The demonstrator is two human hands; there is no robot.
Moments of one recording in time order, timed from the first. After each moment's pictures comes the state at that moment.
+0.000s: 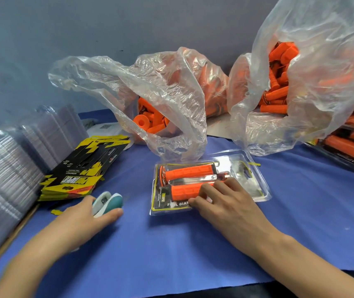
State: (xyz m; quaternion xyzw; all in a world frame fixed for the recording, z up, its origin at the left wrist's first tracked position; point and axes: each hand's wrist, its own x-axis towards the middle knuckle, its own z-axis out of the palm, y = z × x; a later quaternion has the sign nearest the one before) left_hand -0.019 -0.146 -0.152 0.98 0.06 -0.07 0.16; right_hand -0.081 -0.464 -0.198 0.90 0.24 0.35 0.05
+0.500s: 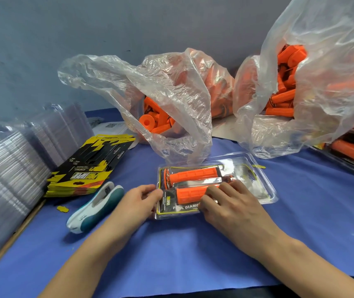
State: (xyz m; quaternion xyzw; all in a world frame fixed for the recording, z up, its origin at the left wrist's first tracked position) left_hand -0.030 -0.245 -0.160 0.80 0.00 -0.12 0.59; right_hand -0.081 -0.461 -0.197 0.89 0.23 0.39 0.03
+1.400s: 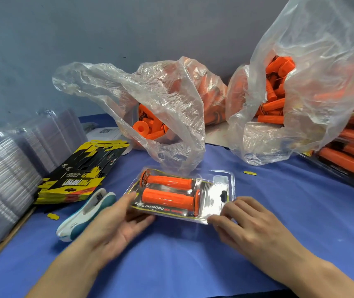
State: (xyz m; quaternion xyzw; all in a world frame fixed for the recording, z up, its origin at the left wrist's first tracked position) left_hand -0.035 -0.234 -0.155 0.55 0.12 -0.16 0.81; right_hand -0.116 -0.497 -0.190 0.88 0.27 0.38 0.00
